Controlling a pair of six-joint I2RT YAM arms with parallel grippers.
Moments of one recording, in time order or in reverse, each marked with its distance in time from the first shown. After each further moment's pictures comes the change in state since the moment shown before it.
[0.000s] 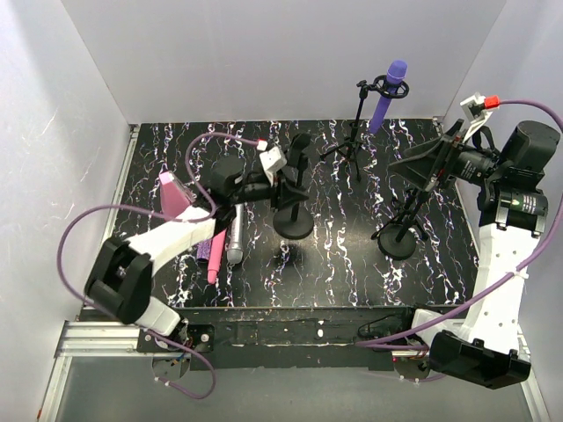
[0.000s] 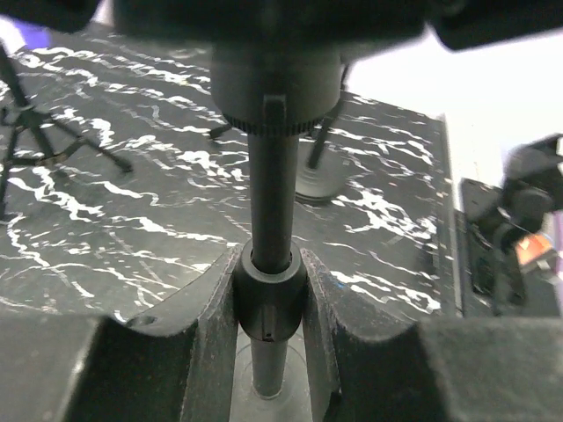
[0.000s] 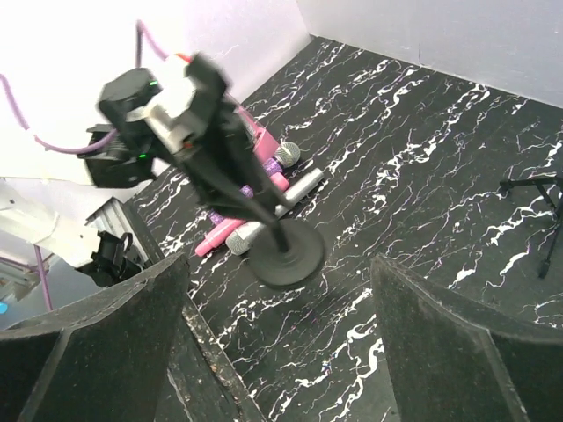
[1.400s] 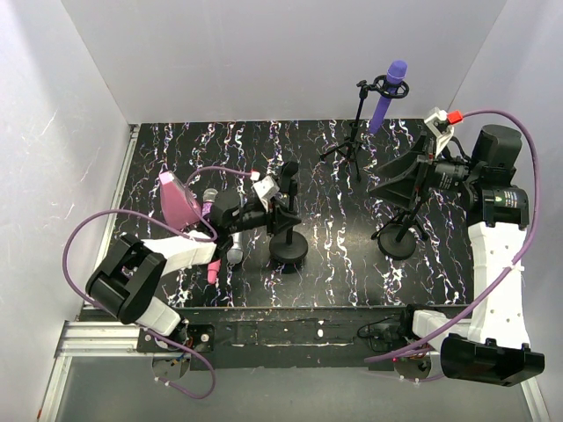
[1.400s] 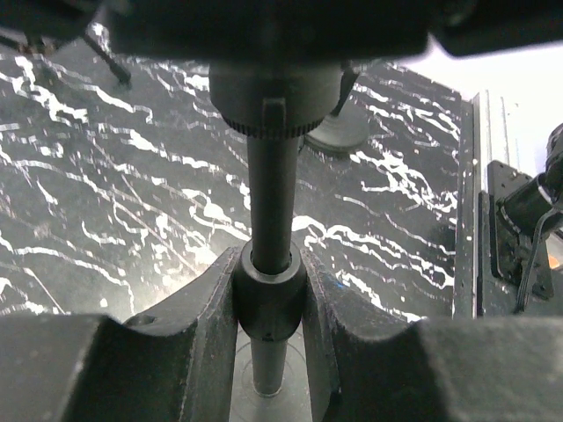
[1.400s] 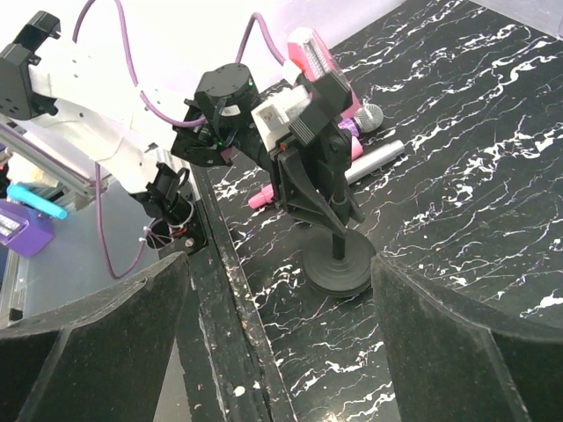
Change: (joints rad) left arm -0.042 -0.066 -0.360 0.305 -0.124 -0.083; right arm 0.173 0.009 -0.063 -0.101 -0.100 -0.179
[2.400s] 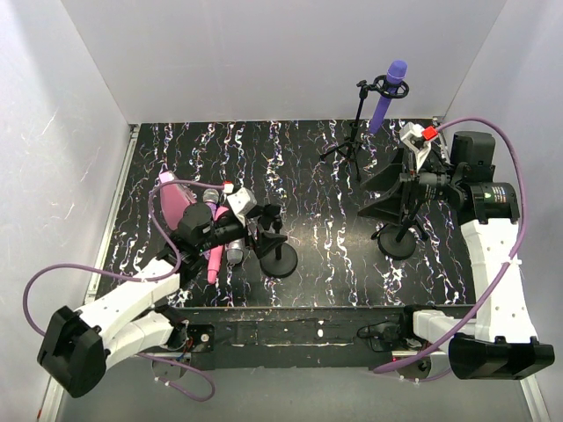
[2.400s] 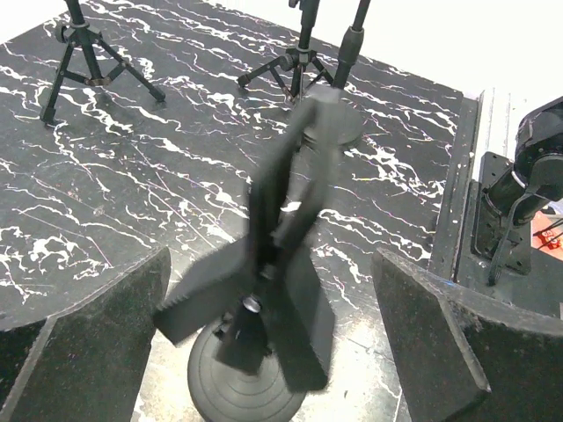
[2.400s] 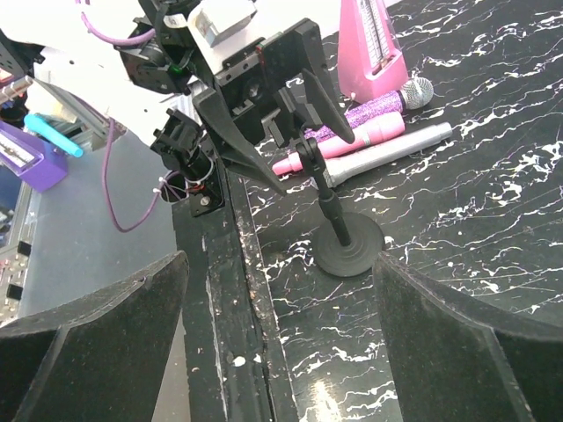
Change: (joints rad) left arm -0.005 -0.489 -0.101 -0.385 -0.102 0.104; right arm 0.123 0.022 0.003 -0.205 -0.006 -0.266
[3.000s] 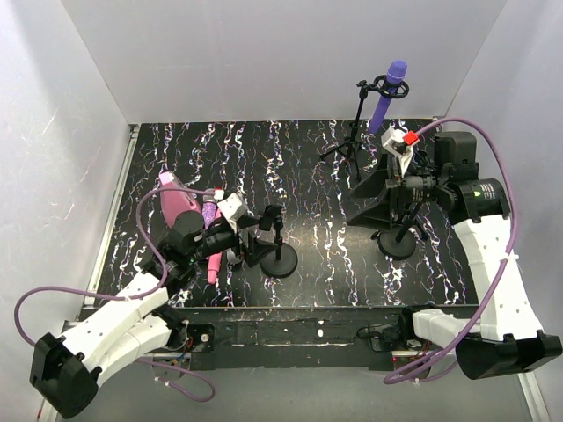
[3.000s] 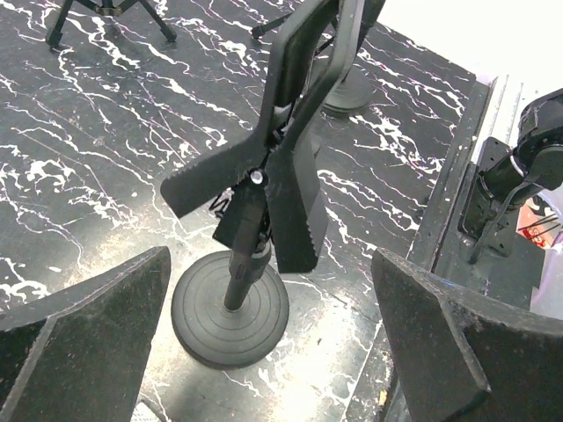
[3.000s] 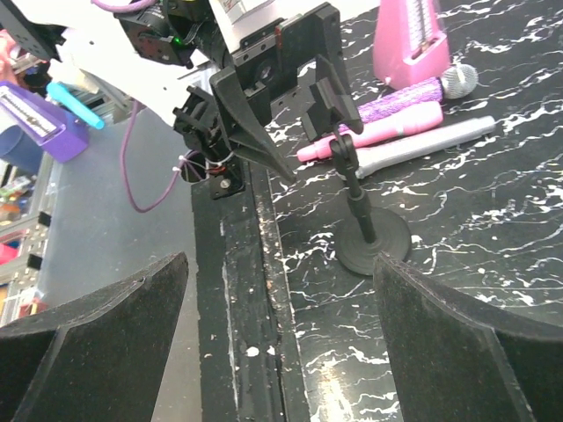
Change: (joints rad) left arm 0.000 -0.177 -0.015 -0.264 -0.064 -0.035; right arm 0.122 0.013 0.013 -0.039 0.049 -0.034
